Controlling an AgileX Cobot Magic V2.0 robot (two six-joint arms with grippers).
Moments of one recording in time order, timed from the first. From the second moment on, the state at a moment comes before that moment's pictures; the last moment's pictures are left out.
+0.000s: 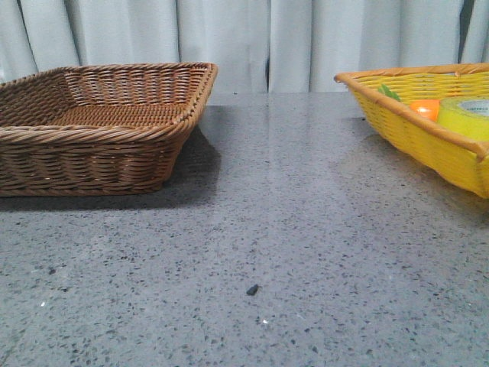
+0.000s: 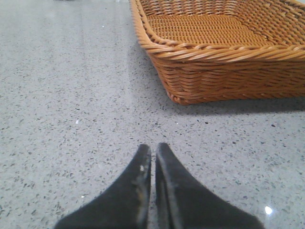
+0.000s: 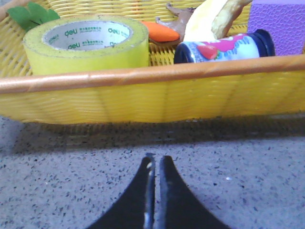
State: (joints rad) left arm -0.18 -0.01 0.00 -0.03 0.33 -0.05; right arm -0.09 -0.01 0.01 0.04 0.33 -0.05
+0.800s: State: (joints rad) left arm -0.18 -0.01 0.00 -0.06 0.20 -0.05; right arm -0.09 -0.01 0.01 0.04 0.30 -0.05
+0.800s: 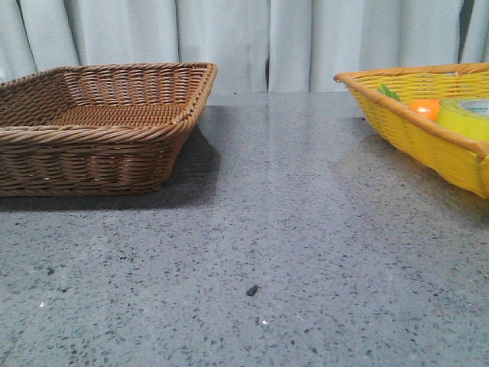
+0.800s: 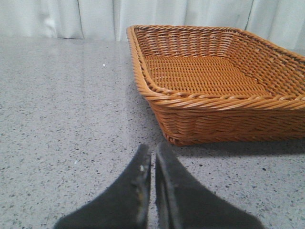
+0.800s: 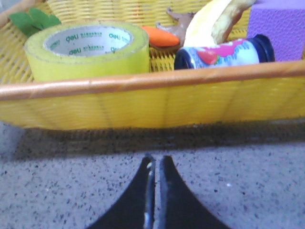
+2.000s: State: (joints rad) left arm -0.18 -0.01 -0.07 -0.07 0.12 -0.05; right arm -0.09 -0.01 -0.04 0.05 0.23 -0.05
